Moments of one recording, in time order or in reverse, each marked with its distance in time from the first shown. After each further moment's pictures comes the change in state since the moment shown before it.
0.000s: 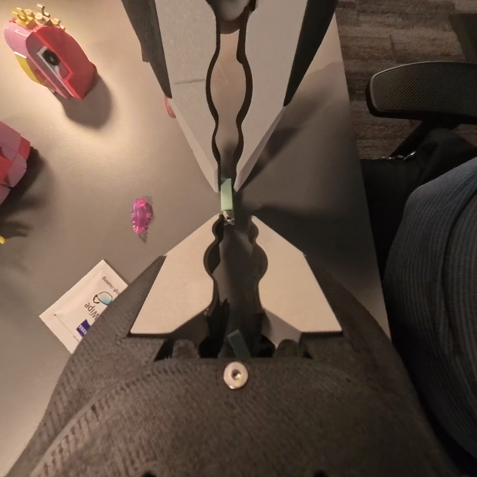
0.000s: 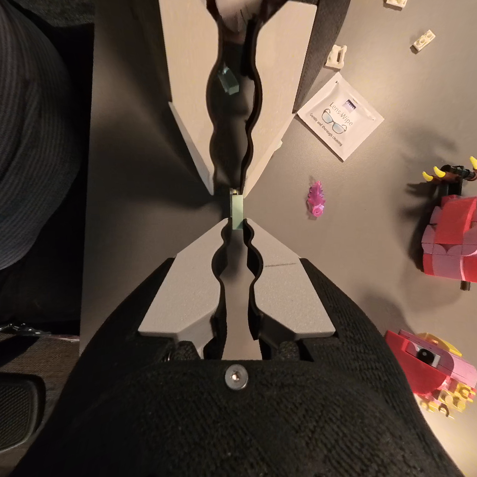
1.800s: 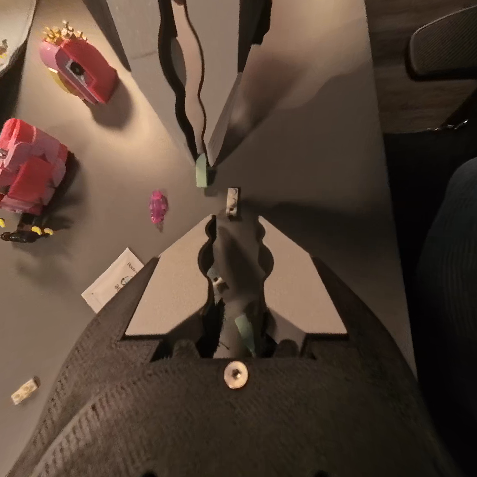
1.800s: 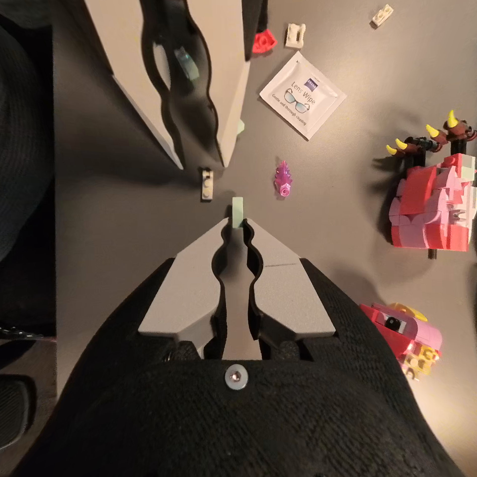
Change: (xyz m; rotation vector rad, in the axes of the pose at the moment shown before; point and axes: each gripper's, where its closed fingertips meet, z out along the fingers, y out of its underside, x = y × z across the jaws) left arm -0.007 0.005 -0.008 -0.059 -0.123 0.099; right arm 0.025 0.011 -0.009 -0.009 0.037 0.048
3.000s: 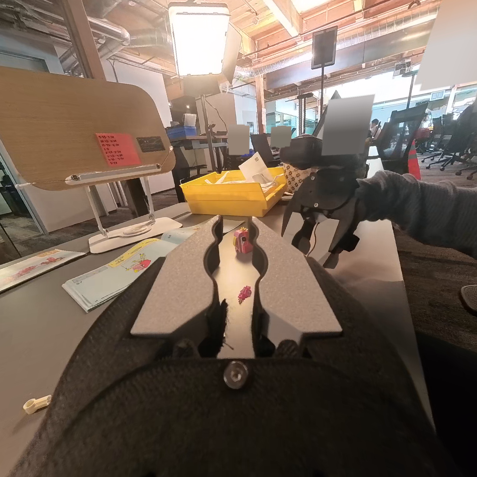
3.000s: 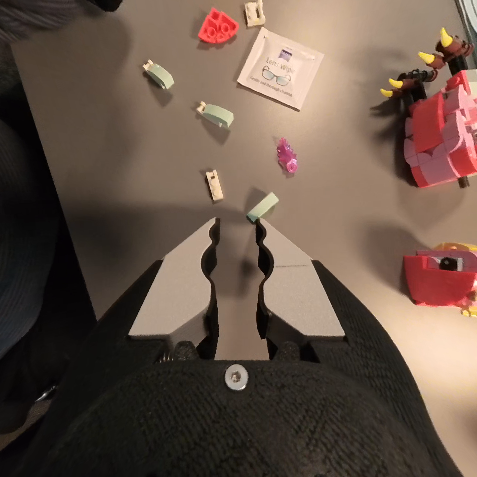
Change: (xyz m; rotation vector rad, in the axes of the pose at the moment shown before) left arm -0.035 -0.053 -0.128 0.920 -0.544 -0.159; right arm -0.013 0.005 0.001 0.008 0.142 0.265
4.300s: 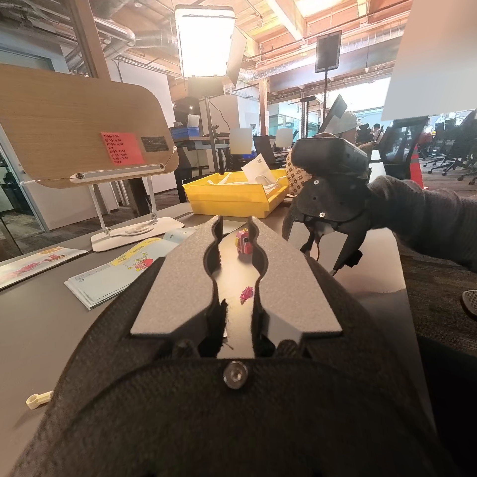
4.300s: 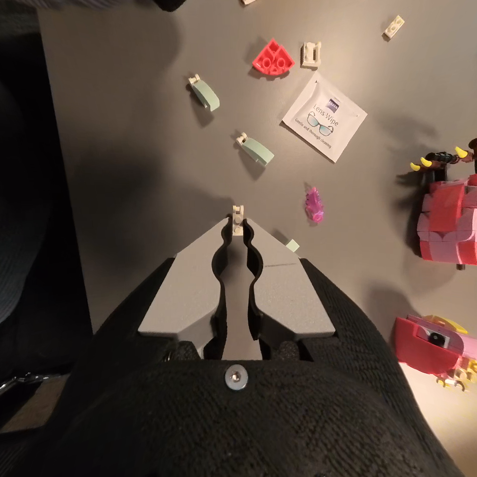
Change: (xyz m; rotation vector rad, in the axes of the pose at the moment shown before) left arm -0.004 -0.001 -0.002 0.006 -0.012 -0.015; right arm -0.021 -0.021 0.017 -0.039 -0.020 -0.210
